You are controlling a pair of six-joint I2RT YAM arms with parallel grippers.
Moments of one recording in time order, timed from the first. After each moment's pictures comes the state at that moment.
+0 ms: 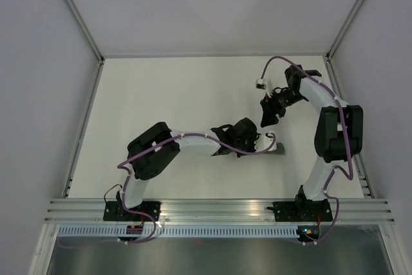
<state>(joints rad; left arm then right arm) -1.08 2.02 1.26 0.00 0.11 0.54 0.09 1.91 1.44 -1.11 -0.73 -0.92</state>
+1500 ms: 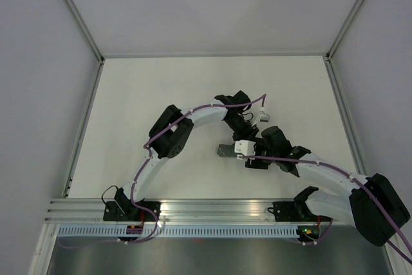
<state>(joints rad) -0.83 2.41 1.88 -0.75 0.93 0.31 0.58 1.09 0.42 -0.21 -0.22 -0.88</state>
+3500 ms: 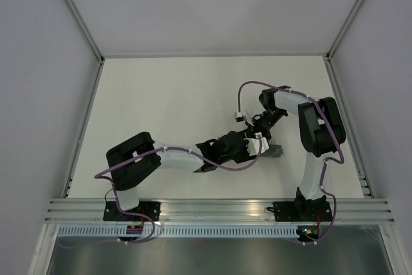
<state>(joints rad) -1.14 1.78 0.93 0.39 -0.15 0.35 0.26 1.97 1.26 -1.12 -0.70 -1.19</state>
